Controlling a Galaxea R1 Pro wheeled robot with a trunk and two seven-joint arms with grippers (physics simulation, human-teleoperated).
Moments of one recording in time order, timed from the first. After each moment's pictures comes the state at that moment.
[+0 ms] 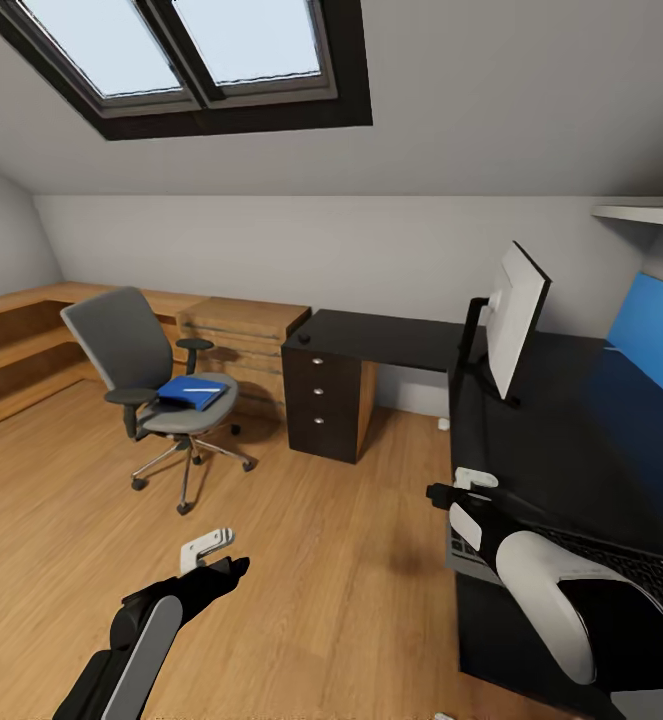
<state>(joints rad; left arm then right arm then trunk) -0.23 0.01 -0.08 -1.43 0.64 0.72 0.40 -1.00 -0.02 0.02 -0.10 -0.22 0.06 -0.18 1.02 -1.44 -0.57</state>
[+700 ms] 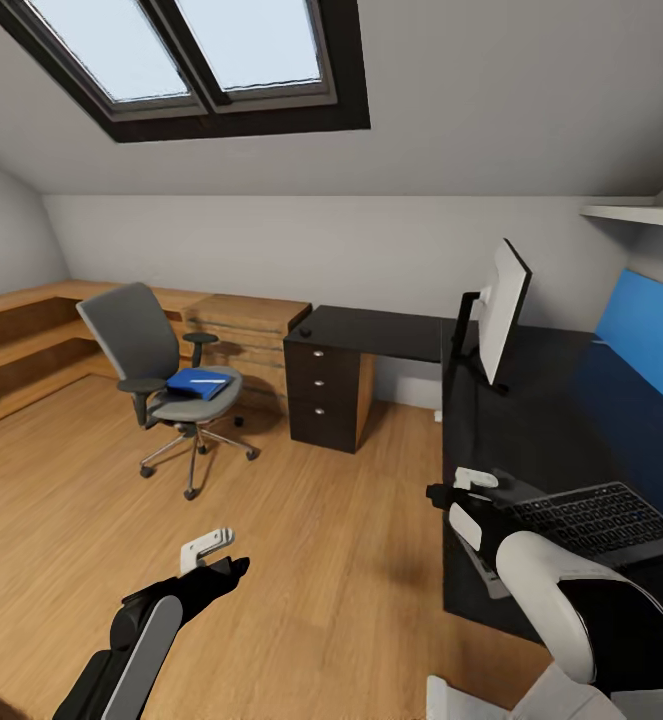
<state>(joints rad) -0.23 0.01 -0.08 -1.43 0.64 0.72 0.40 -1.00 -0.02 0.02 -0.10 -0.22 0.05 -0.18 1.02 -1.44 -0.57</state>
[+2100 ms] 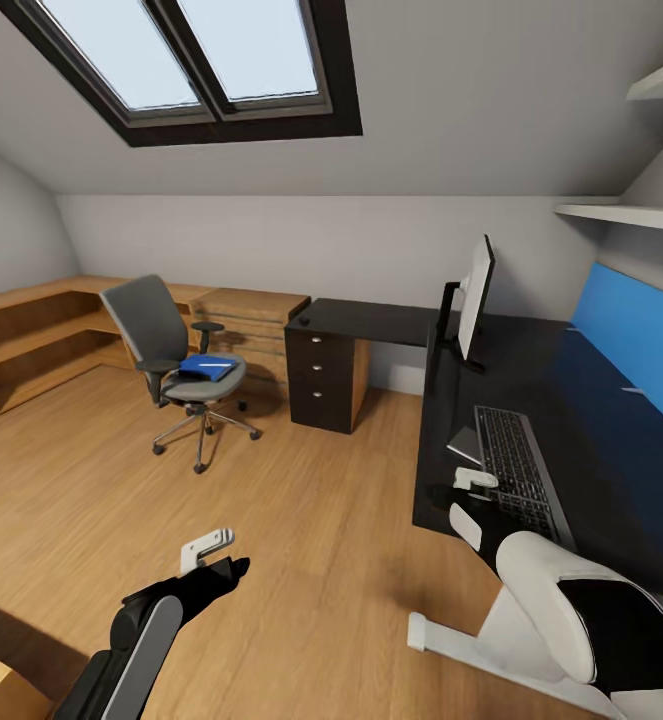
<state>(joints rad) -0.23 0.00 -0.08 -1.43 0.64 0.72 0.40 -1.00 -0.02 0.02 -0.10 -0.22 0.05 -0.18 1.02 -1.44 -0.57</state>
